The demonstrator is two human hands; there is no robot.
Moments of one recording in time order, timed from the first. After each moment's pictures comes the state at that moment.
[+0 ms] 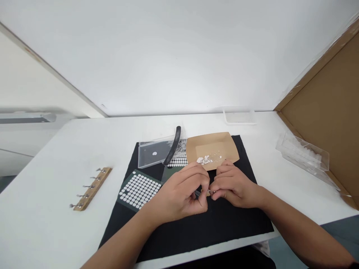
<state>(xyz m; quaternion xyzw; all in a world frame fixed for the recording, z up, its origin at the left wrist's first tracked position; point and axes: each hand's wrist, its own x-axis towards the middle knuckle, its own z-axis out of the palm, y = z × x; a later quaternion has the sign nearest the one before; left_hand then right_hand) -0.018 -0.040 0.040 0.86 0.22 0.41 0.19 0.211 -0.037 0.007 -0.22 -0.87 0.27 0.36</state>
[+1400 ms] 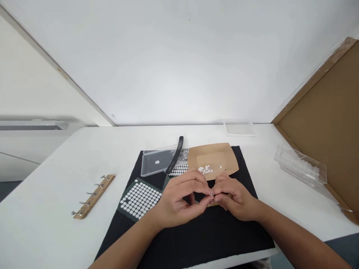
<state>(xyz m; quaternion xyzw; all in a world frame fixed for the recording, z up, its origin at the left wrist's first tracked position) -0.022 -0.035 0.036 0.80 0.20 0.49 0.28 0.201 -0.043 0.010 -0.26 -0.82 0.36 0.37</state>
